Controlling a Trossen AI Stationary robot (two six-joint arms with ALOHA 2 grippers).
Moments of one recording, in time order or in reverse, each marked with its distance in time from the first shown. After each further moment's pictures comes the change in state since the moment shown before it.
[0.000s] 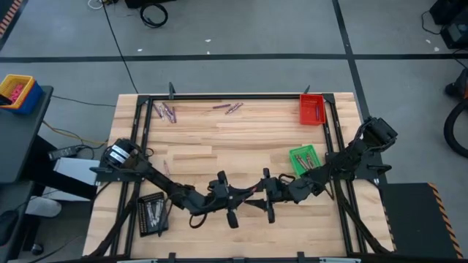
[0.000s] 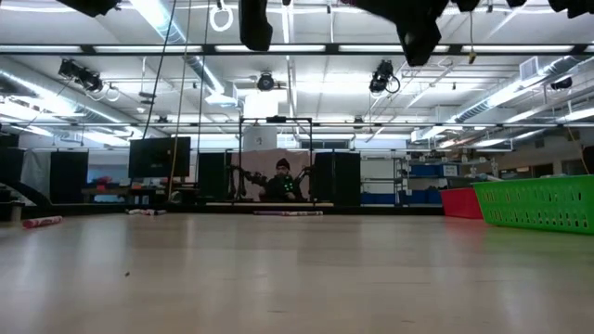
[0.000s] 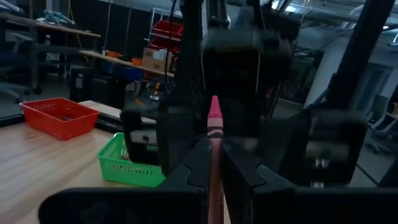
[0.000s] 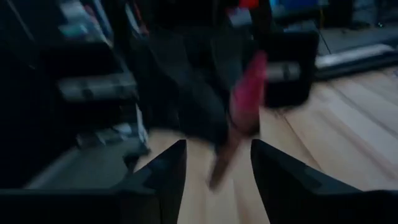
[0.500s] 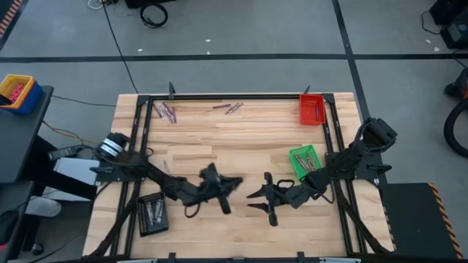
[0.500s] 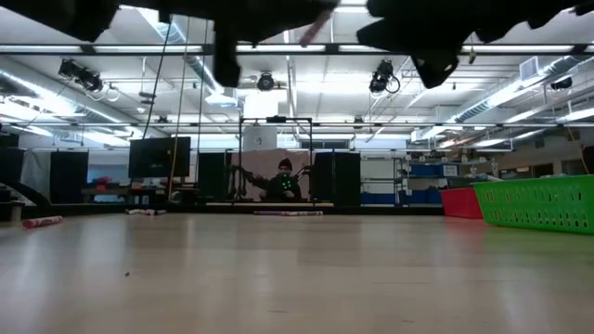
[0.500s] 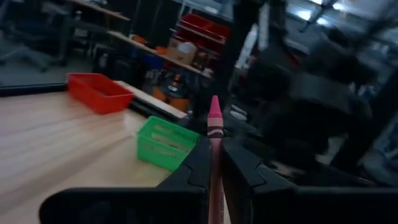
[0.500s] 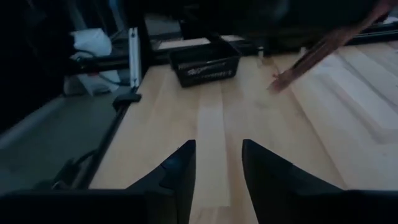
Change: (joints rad) left arm 0.038 -0.095 -0.172 0.018 -0.053 -0.180; right arm 0.020 0.008 0.000 -0.201 -0.003 -0.012
